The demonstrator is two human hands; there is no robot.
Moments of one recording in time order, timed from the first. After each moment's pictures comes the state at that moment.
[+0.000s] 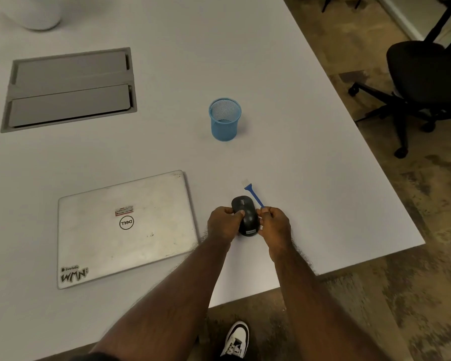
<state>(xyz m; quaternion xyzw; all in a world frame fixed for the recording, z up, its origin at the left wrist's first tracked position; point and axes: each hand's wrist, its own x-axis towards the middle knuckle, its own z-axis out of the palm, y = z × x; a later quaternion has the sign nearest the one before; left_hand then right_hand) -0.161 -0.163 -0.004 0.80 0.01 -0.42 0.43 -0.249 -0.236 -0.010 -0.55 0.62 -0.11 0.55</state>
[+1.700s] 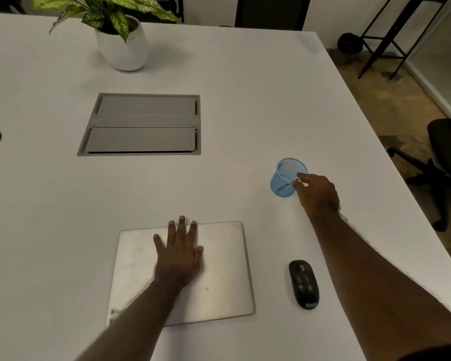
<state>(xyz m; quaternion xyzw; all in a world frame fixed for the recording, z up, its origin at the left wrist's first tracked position) 0.026 0.002 -0.015 0.94 -0.31 -0.17 0.01 -0.052 -0.316 0.085 -0.82 0.51 -0.09 0.26</state>
